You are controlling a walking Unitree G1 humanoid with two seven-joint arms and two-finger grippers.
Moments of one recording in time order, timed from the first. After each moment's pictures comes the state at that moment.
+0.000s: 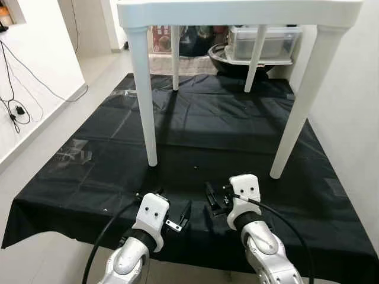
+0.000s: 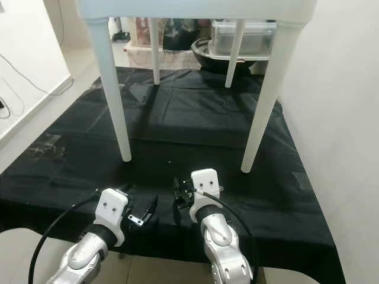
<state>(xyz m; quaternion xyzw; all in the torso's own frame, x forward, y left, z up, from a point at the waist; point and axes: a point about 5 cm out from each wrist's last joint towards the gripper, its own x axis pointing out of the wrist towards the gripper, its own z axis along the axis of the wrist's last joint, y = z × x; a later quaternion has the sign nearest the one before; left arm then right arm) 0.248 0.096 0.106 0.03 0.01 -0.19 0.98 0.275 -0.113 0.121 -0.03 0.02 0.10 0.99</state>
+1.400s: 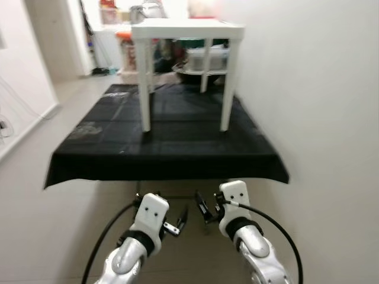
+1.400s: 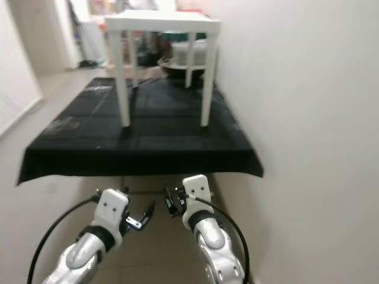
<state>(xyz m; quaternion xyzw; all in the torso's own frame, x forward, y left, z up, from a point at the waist) 0.245 0.093 0.100 0.05 0.05 -0.19 0.98 0.274 -0.110 0.105 -0.03 0.05 0.13 0.99</state>
